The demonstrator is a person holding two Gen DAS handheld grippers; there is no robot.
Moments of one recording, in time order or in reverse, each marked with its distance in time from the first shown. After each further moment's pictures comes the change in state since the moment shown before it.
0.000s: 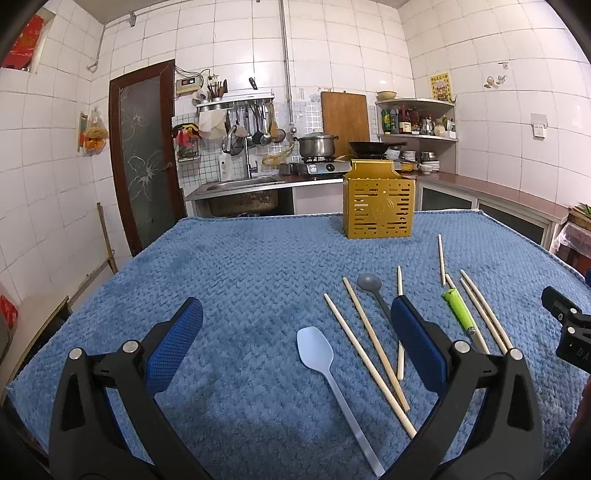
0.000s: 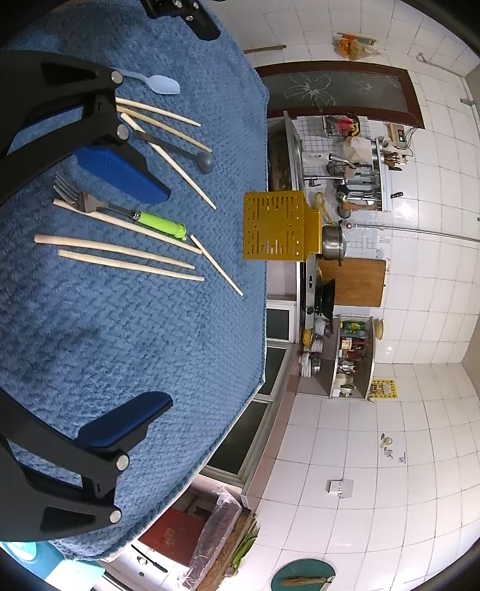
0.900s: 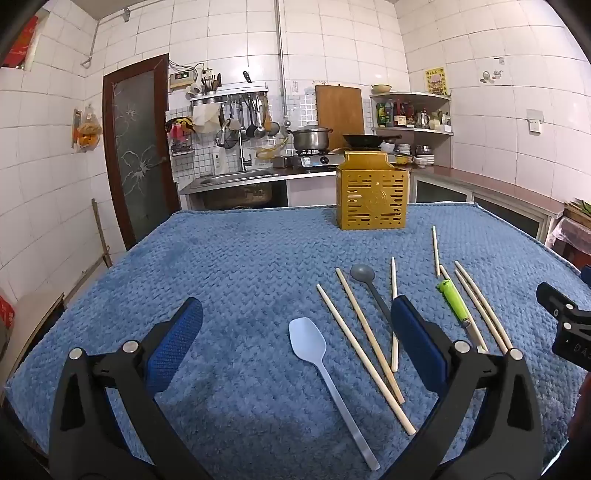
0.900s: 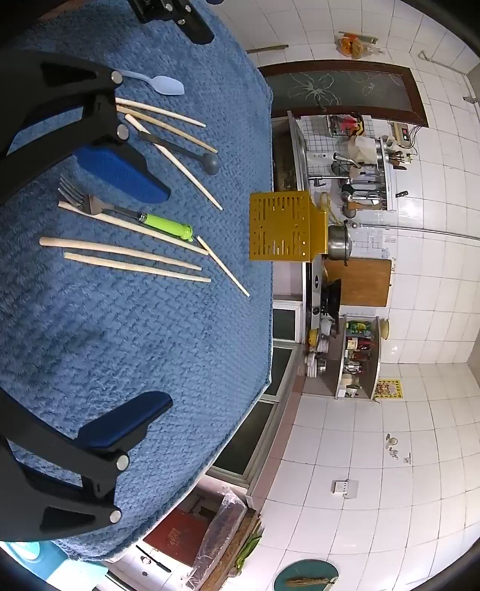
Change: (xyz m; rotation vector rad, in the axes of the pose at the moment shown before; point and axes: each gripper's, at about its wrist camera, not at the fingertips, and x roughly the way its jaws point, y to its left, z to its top) left arm -0.001 -0.003 0.000 0.009 0.032 -0.020; right arm 0.004 0.004 -0.001 0.001 0.027 -0.004
